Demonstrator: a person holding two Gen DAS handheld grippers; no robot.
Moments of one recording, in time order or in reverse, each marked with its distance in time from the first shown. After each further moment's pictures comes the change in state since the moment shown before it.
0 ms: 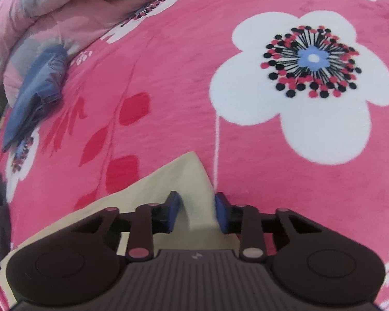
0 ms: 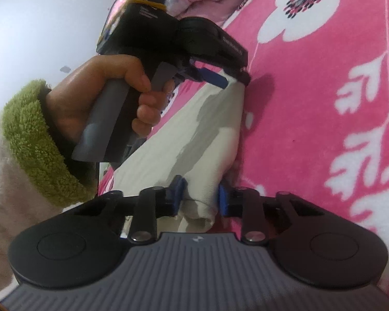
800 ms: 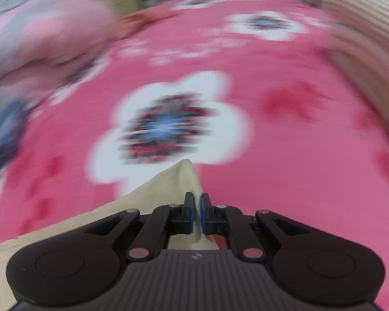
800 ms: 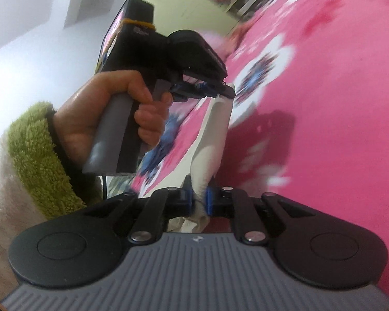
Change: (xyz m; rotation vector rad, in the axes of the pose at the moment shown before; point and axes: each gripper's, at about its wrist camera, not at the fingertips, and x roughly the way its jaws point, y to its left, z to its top) left arm -0.117 -0.186 0.010 0.109 -0.211 -0.223; right arm -0.183 -0.021 -0.038 0.073 -0.368 -0.092
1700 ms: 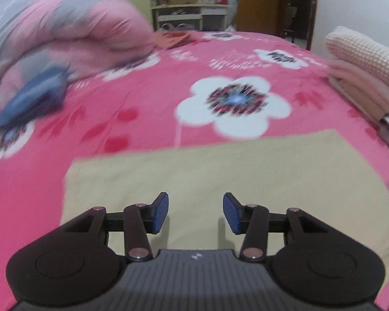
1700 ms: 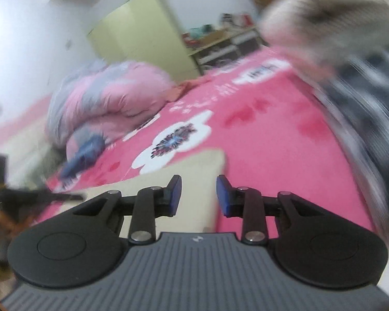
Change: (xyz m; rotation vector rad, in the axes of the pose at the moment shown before) left arm -0.066 0.208 -0.203 -0.202 -0.205 -0.055; right arm -0.022 0.006 0.062 -0.413 -0.098 -0.368
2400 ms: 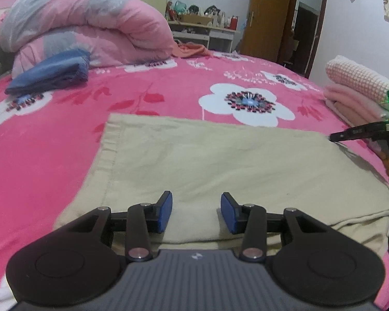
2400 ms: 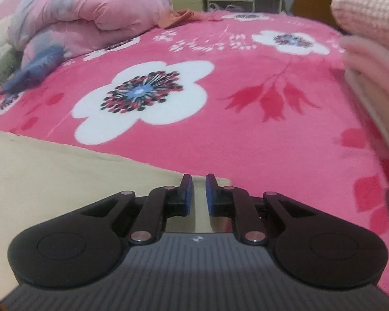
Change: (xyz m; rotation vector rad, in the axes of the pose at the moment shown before) left arm -0.036 0.054 -0.068 -0.075 -0.164 -0.070; right arm 0.164 0.020 0.038 -0.269 0.294 -0.195
